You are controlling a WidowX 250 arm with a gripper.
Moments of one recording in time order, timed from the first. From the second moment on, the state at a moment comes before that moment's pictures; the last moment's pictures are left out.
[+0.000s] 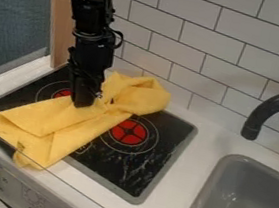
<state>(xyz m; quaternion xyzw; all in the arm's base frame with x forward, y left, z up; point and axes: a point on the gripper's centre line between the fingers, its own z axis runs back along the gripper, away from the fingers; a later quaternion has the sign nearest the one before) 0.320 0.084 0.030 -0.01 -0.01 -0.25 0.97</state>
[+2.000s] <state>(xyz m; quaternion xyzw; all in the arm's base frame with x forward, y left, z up) 0.336 0.223 0.046 0.13 -0.03 -0.12 0.98</state>
